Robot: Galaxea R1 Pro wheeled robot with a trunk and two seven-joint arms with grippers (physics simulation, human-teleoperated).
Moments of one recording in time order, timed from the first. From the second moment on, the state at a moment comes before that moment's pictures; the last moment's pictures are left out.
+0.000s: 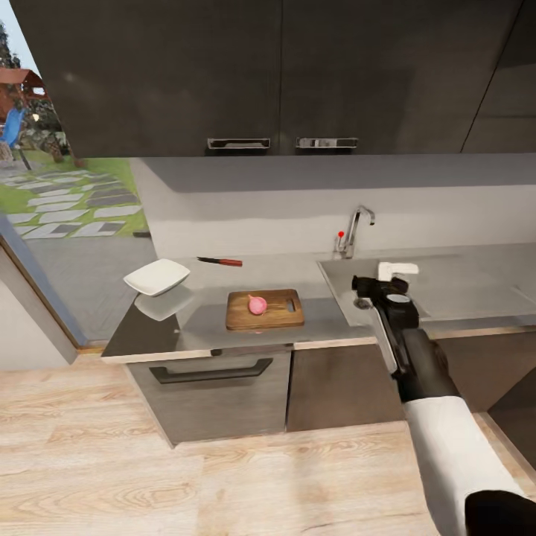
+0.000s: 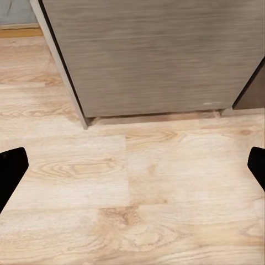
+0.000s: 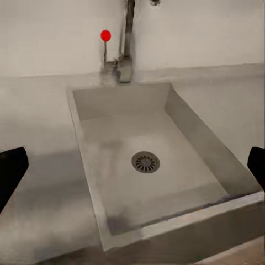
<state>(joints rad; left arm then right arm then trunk) 0.28 0.12 -0.09 -1.01 0.14 -0.46 0.05 -0.86 -0.01 0.03 -1.24 0.00 0.59 -0.28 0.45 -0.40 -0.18</state>
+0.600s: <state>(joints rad) 0.28 0.11 -0.09 -0.99 0.14 -0.46 0.05 -1.36 0.17 0.03 -0.58 0.00 0.54 -0.26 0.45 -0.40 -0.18</state>
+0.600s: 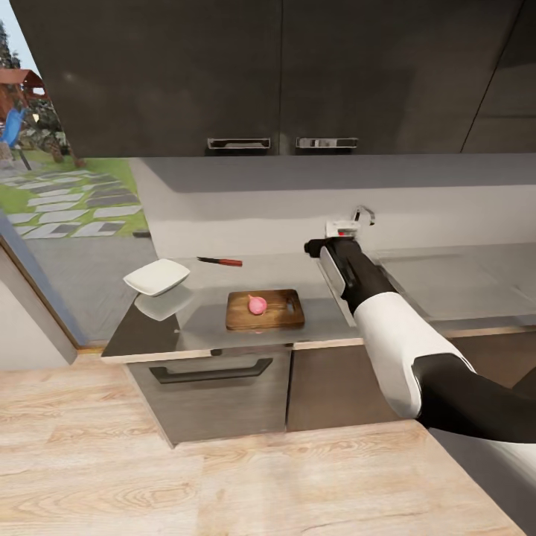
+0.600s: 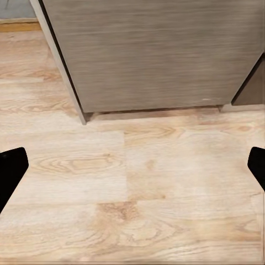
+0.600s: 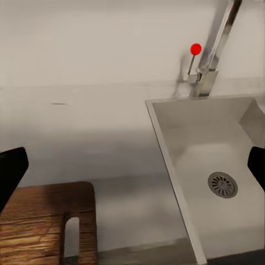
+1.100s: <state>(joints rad) 0.28 0.08 -0.09 -0.97 0.14 -0.46 0.05 -1.36 0.17 0.03 -0.53 0.00 0.53 -0.25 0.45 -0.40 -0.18</state>
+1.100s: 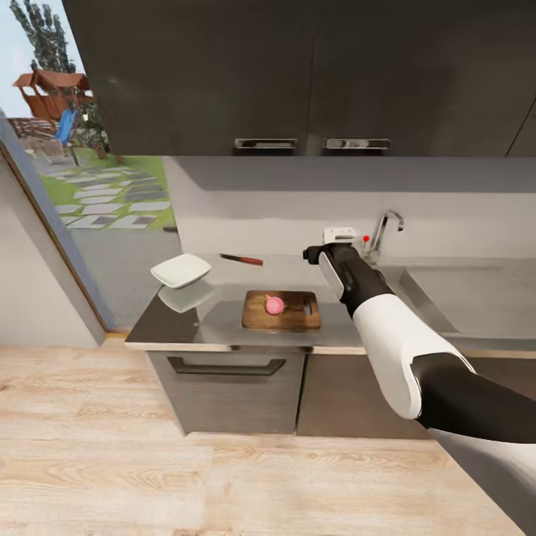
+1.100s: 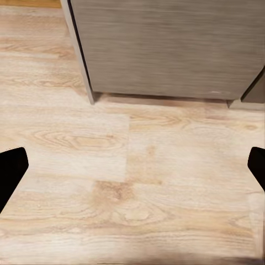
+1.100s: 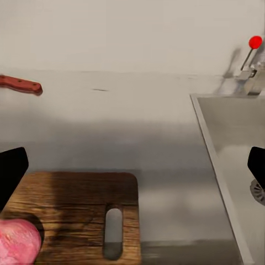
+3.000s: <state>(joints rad) 0.27 0.08 -0.09 -0.91 0.14 -0.46 0.04 -1.34 0.17 0.04 -0.40 0.00 0.53 0.11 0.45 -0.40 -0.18</state>
